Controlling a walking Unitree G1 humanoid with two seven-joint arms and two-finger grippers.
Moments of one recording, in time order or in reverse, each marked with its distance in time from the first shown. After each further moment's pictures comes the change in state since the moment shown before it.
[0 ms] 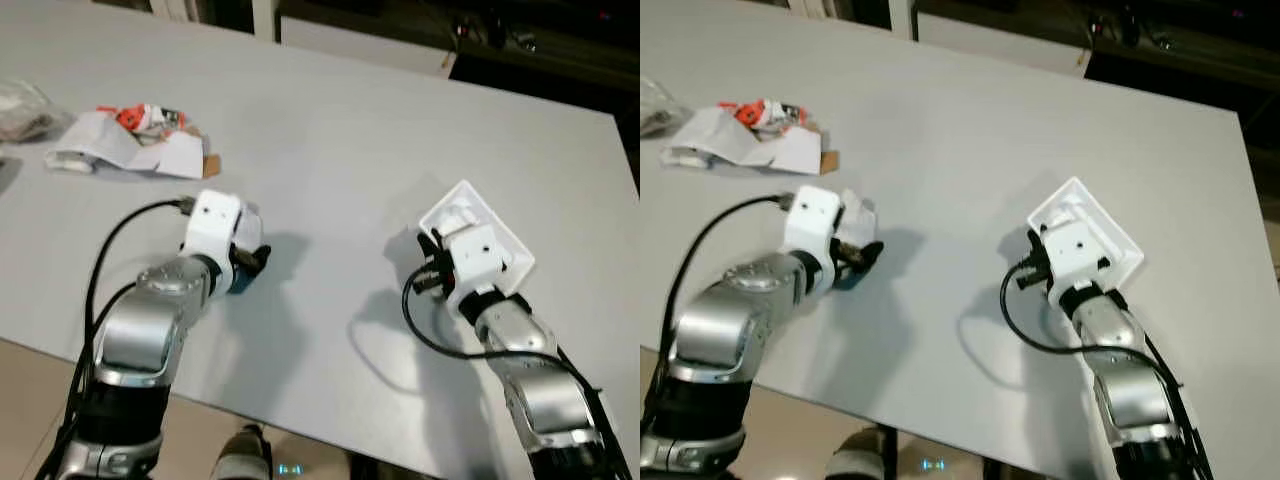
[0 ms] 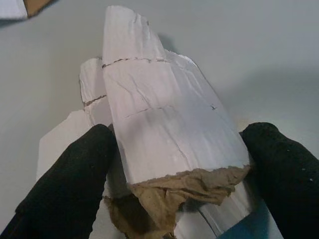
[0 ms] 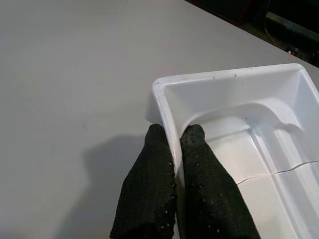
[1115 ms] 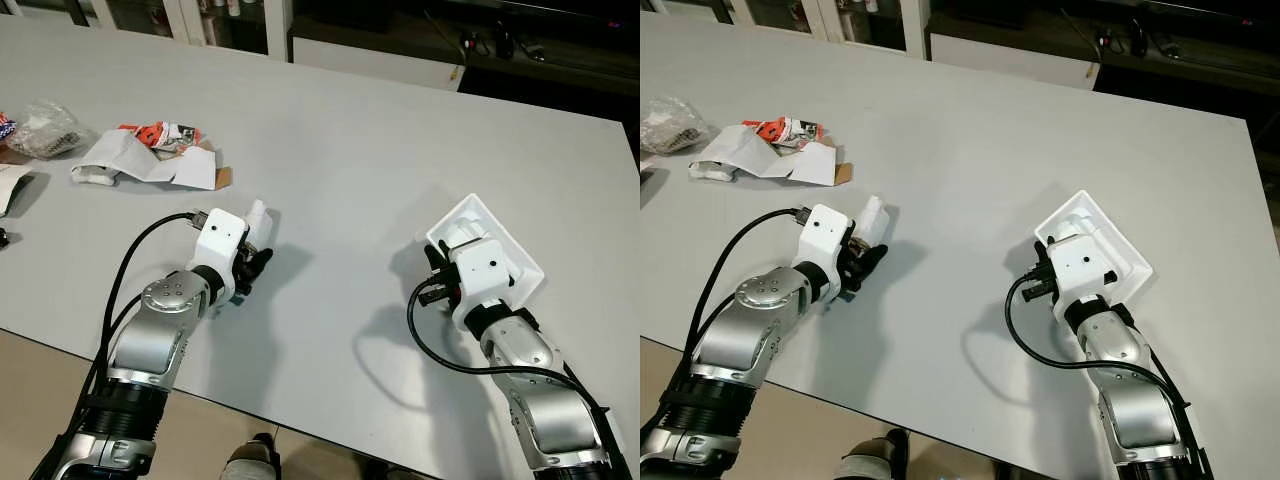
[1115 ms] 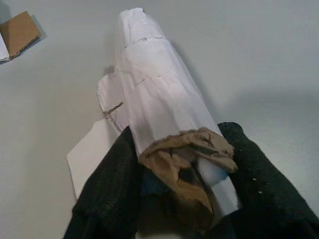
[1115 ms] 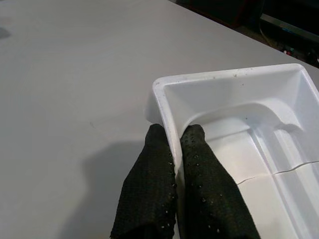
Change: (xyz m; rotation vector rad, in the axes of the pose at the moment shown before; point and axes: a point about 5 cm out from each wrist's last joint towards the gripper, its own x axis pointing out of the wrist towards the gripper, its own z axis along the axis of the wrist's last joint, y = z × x) left arm 0.027 0.005 -0.033 0.072 -0.117 -0.140; right arm -0.012 0.001 -0.008 0.010 0.025 -0.031
